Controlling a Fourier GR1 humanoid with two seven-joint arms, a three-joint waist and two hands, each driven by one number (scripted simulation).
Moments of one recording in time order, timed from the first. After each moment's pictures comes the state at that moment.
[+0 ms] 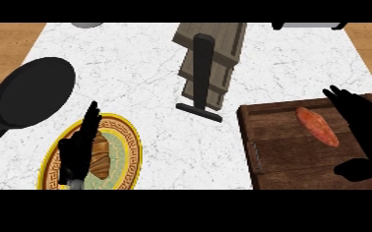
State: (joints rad) left arm 0.04 0.28 -0.25 -1.42 0.15 0.36 -0.02; right arm 0.02 -0.77 0.20 -1.81 0.69 0.12 0.32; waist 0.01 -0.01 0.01
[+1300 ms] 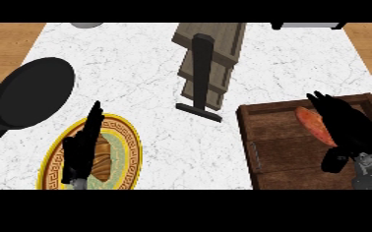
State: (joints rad) left arm 0.04 0.22 -0.20 -1.43 0.08 0.31 0.01; right arm -0.10 -0.59 0.22 -1.63 0.89 0.37 0.42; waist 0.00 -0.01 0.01
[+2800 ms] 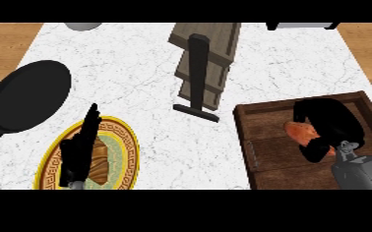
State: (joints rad) left arm 0.07 0.18 -0.14 -1.44 0.01 0.27 0.01; right arm -0.17 -0.45 0.17 -1.60 0.99 0.44 0.31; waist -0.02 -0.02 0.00
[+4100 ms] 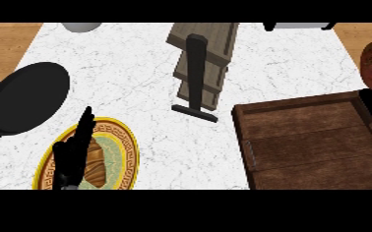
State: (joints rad) left arm 0.11 0.19 -0.12 -1.48 0.01 0.26 0.04; right arm -0.85 -0.22 -0.28 -2.24 0.51 0.77 0.98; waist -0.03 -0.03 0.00
